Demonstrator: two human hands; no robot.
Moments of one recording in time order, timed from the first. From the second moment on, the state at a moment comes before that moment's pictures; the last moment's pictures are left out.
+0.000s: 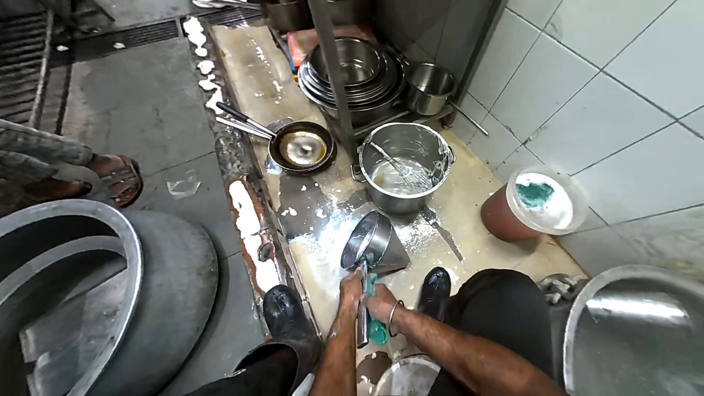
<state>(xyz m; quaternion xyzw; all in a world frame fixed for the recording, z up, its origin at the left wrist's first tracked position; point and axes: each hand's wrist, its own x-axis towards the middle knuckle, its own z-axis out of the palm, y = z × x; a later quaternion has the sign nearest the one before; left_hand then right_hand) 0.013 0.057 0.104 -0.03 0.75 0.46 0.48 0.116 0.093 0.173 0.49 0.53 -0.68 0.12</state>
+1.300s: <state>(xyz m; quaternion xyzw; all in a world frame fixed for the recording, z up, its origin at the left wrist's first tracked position) -0.021 -0.015 0.054 0.19 0.87 0.14 0.44 0.036 0.178 0.095 0.48 0.78 -0.39 0.01</state>
